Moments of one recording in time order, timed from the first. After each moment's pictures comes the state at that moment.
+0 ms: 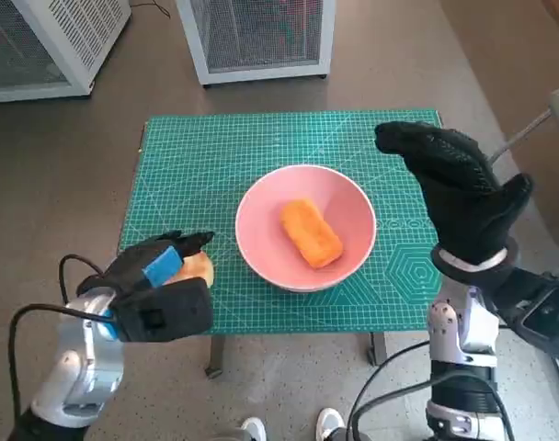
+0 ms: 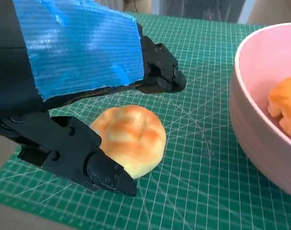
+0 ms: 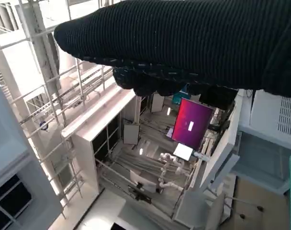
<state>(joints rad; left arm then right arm) -0.24 0.61 -0.26 -0.22 0.64 0.47 -0.46 -0.57 -0.11 -0.16 0.25 0.50 -0.54 0.69</state>
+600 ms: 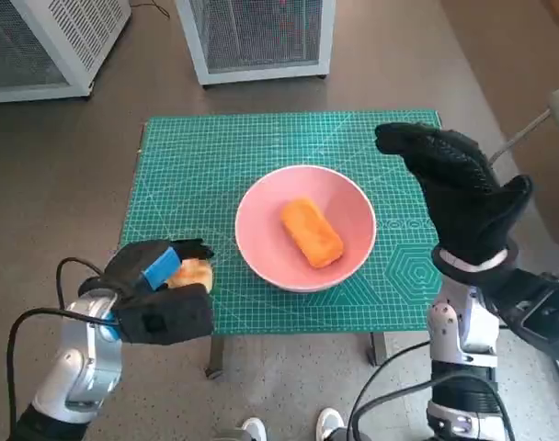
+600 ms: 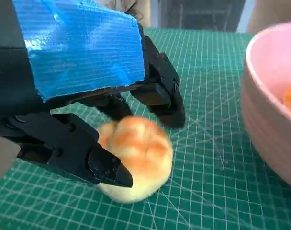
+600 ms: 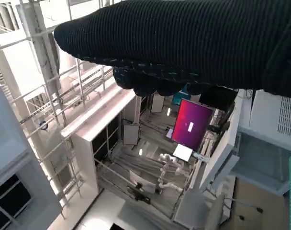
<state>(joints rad) -0.23 0.63 -0.21 -0.21 0.64 0.37 -0.42 -0.56 -0.11 -0.16 0.25 0.50 -0.55 0.69</state>
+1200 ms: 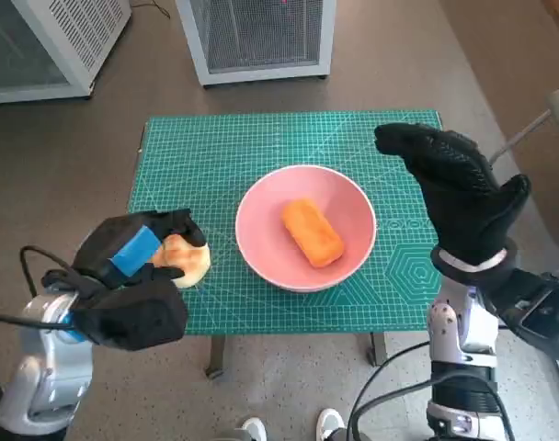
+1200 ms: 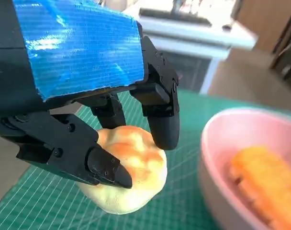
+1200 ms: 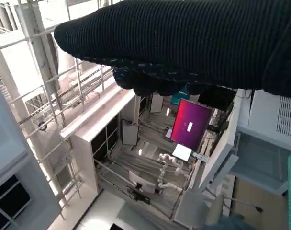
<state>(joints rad) -0.23 0.64 -0.04 -0.40 0.54 0.33 -0.43 -0.56 -0.11 -0.16 0.26 0.50 -0.55 0.69</state>
